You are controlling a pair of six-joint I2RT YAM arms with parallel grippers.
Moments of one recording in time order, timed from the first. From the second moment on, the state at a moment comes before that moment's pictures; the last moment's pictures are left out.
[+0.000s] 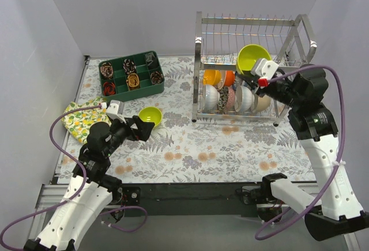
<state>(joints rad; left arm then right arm) -0.36 0.47 0.54 -0.26 0.17 -0.37 0.26 0.98 1.34 -0.42 -0.62 -0.62</state>
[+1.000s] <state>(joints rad) -0.39 0.97 0.68 -0.35 0.37 -0.63 1.18 1.09 0.57 -0.04 -0.26 -0.42</state>
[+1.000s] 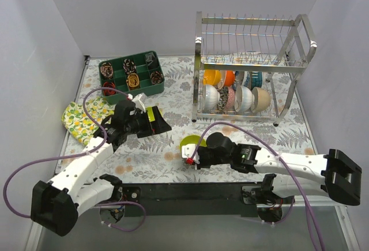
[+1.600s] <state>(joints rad) -0.69 1.20 0.72 -0.43 0.19 -0.75 1.33 1.24 0.57 0.17 -0.09 -0.47</state>
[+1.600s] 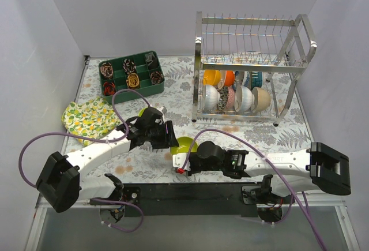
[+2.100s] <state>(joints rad) -0.77 1.22 0.77 -0.52 -0.03 -0.73 1.34 1.26 0.57 0.23 -0.02 -0.38</state>
